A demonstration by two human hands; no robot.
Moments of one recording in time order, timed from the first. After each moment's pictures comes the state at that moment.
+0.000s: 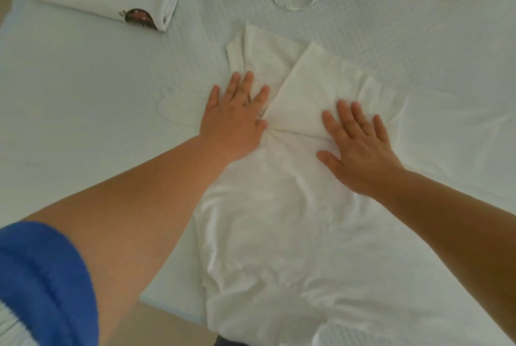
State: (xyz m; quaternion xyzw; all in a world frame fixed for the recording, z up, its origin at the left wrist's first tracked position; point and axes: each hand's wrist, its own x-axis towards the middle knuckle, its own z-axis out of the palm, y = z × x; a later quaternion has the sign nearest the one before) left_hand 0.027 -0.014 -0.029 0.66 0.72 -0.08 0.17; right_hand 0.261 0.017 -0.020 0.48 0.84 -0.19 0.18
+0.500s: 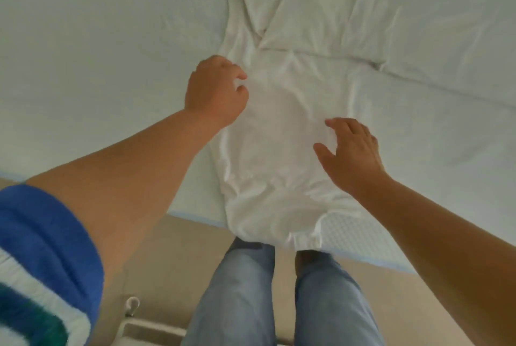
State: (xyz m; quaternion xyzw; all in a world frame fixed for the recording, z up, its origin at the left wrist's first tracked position) left_hand 0.028 -0.097 0.020 0.58 0.77 0.04 0.27; right_hand 0.269 -0.126 0.034 0.62 0.72 -0.32 0.08
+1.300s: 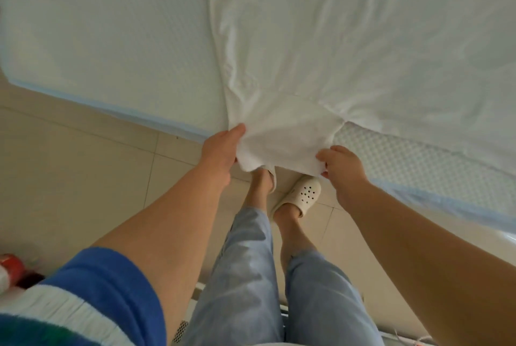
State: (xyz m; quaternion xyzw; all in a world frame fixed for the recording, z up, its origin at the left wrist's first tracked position) left_hand 0.111 -0.354 0.005 -0.03 0.78 0.29 0.55; right_hand 0.307 -0.321 0.001 0.75 0.24 -0.62 -0.05
